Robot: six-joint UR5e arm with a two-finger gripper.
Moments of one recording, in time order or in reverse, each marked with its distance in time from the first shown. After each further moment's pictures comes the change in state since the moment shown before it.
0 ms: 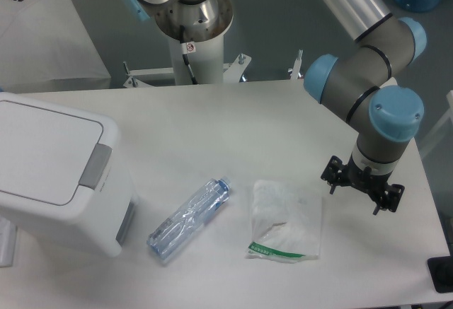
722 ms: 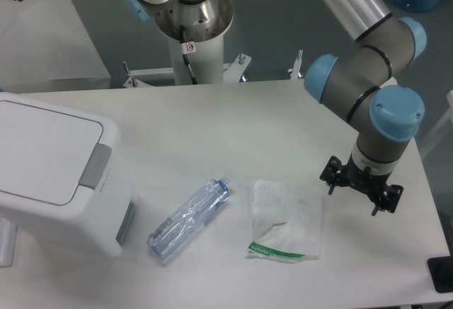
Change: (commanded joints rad) arm 0.005 0.018 -0.032 -0.002 -0.099 -0.047
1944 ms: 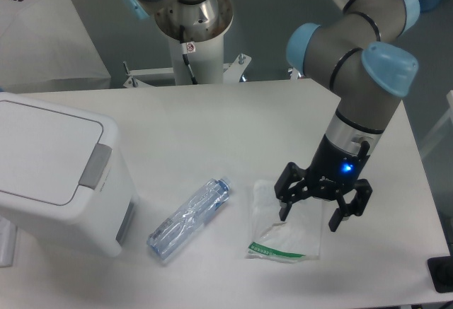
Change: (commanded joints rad) arm -0.063 0.126 0.052 0.058 -0.476 -0.721
